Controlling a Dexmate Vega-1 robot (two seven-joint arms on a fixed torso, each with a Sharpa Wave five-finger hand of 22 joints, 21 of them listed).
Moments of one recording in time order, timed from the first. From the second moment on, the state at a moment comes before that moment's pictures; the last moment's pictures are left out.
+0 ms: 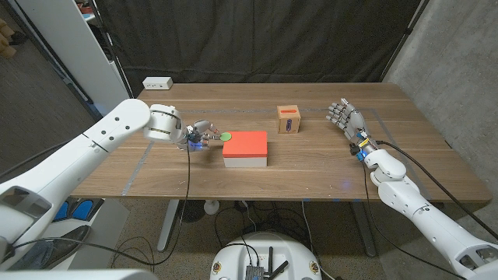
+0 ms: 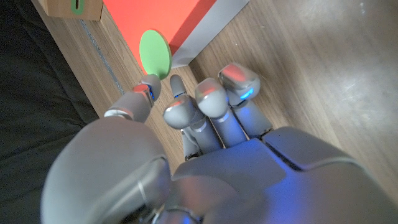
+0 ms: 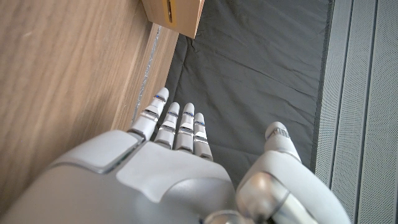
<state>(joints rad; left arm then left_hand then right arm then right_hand) 0.62 0.87 0.46 -1.91 -1.54 1.03 0.86 0.67 -0.12 0.79 -0.17 0.20 0.78 0.03 0.46 0.31 1.41 -0.21 1.53 0.40 1.38 -0.21 1.54 0.55 1.03 -0.17 1.55 1.24 -0.92 -0.57 -0.31 -1.25 0.70 0.46 0.18 0.15 0.04 0.39 -0.15 0.18 0.16 0.10 0.21 0.20 0.27 0.10 0.23 0.22 0.14 0.09 0.25 0.36 0.33 0.11 0.20 0.18</state>
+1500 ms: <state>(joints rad) 0.66 0.86 0.45 -1.88 -1.47 0.99 0.69 0.63 -0.07 0.80 -0.17 0.20 0.82 0.02 0.50 0.28 1.41 -0.21 1.51 0.39 1.36 -0.21 1.54 0.55 1.00 -0.15 1.55 1.24 -0.95 -0.57 -0.30 -1.25 0.71 0.46 0.17 0.15 0.04 0.38 -0.15 0.18 0.17 0.09 0.21 0.20 0.29 0.10 0.23 0.23 0.14 0.09 0.25 0.36 0.32 0.11 0.20 0.18</state>
